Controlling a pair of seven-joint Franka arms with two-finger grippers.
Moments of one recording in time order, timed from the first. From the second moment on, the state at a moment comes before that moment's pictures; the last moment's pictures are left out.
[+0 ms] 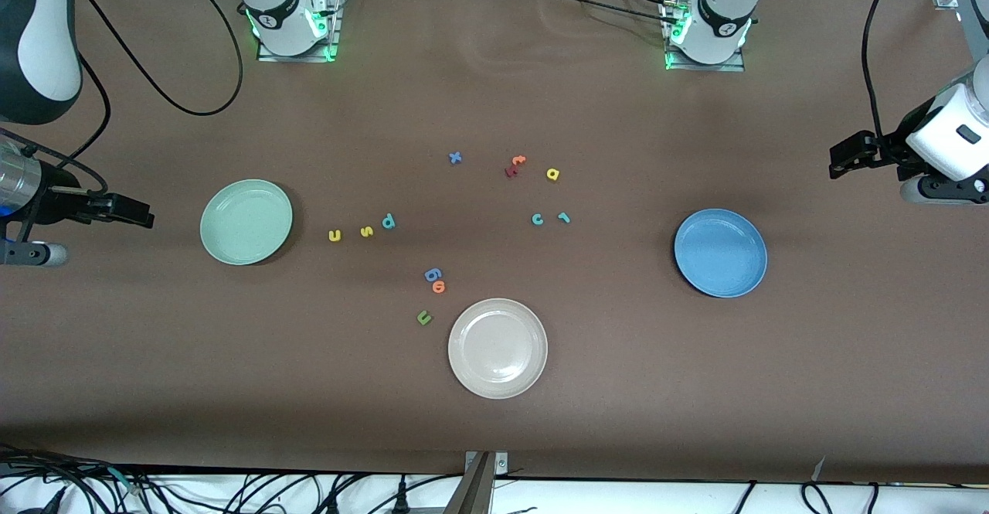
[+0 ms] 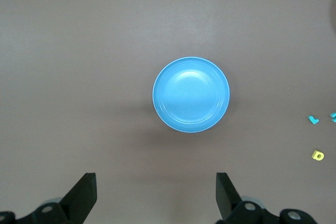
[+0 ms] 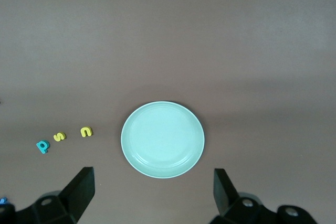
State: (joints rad) left arm -0.01 0.08 0.00 -1.59 0.04 1.58 0.02; right arm 0.09 0.29 -0.15 -1.45 0.03 1.67 0.00
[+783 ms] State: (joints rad) left arm -0.01 0.08 0.00 -1.59 0.04 1.58 0.02; right arm 0.09 0.30 -0.15 -1.45 0.03 1.67 0.00
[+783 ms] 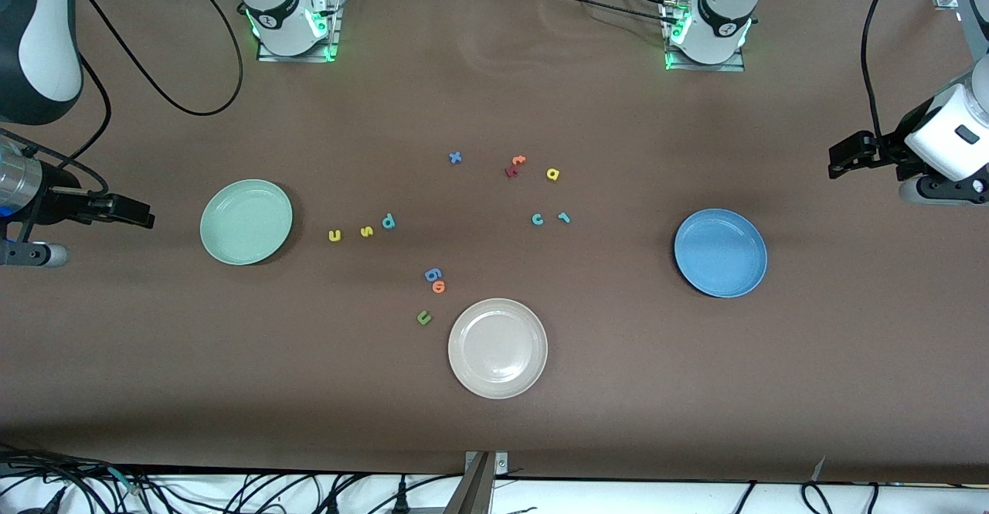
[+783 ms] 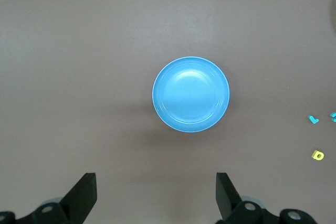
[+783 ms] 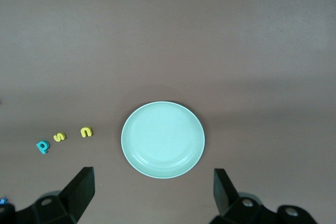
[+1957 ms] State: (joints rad) left arm -0.01 0.08 0.00 -1.59 0.04 1.58 0.02; right arm 0.20 0.33 -0.14 -1.45 0.04 1.70 0.10
